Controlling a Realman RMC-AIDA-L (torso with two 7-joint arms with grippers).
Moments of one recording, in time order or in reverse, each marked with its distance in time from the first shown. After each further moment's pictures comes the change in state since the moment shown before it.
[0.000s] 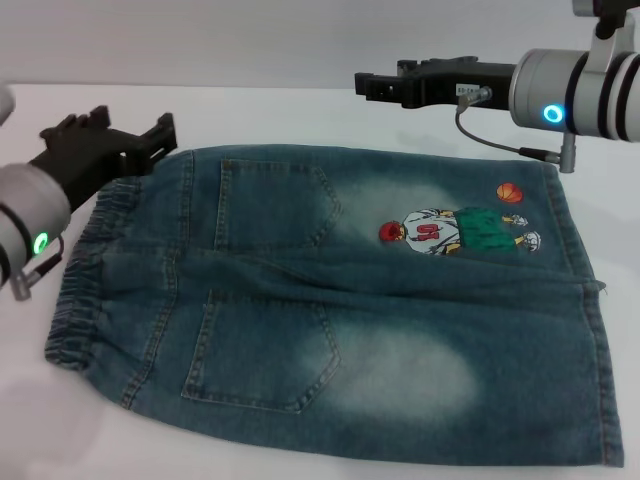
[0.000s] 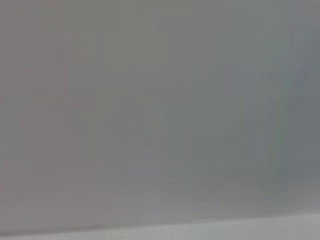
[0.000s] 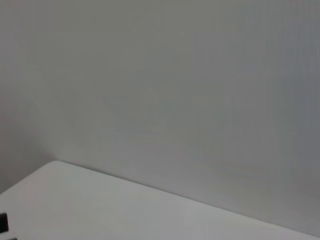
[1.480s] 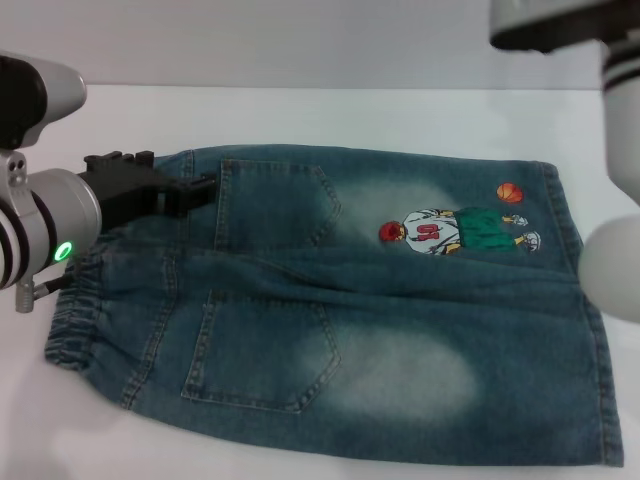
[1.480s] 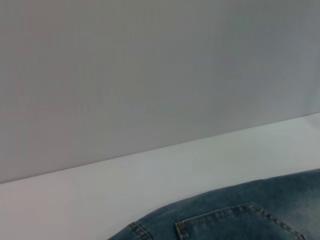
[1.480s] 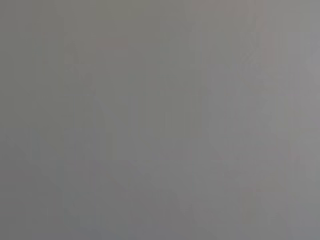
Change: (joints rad) left arm -0.040 -0.059 -0.088 -0.187 -0.006 -0.503 0.154; right arm -0.042 0.006 -0.763 0.025 -0.197 1.831 -0.267
